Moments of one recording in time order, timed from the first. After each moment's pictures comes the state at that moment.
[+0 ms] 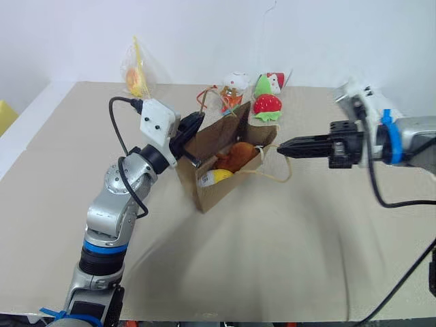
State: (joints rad) left arm -0.55 0.26 -0.03 -0.33 -0.29 0.43 -0.41; right arm -0.82 -0.99 -0.03 -0.19 0.75 1.11 1.04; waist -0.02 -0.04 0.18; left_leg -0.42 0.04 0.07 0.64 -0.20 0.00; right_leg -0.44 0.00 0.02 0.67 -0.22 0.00
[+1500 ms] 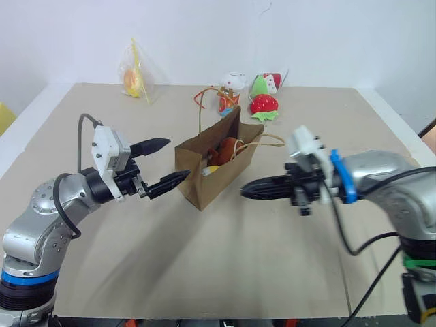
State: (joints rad) left arm -0.30 0.64 0.19 -0.48 -0.67 0.49 -0.79; right arm -0.64 -0.80 0.08 -0.44 0.73 0.93 1.05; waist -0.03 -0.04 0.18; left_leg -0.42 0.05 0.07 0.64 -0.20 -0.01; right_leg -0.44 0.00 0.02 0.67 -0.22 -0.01
